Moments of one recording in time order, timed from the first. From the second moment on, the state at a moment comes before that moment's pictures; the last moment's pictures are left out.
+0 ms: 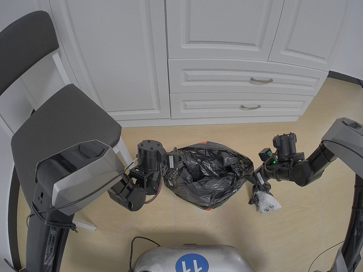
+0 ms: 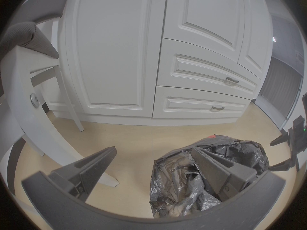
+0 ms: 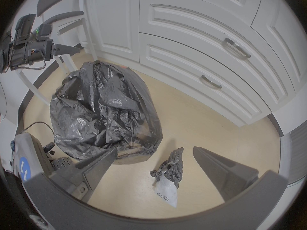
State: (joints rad) left arm -0.53 2.49 -1.23 -1.03 0.42 -0.17; right arm 0.23 2.21 -0.99 -0.60 -0.02 -0.42
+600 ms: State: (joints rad) left arm -0.54 2.49 -1.22 -1.04 0.42 -0.17; right arm 0.20 2.35 -1.09 -0.60 -0.02 -0.43
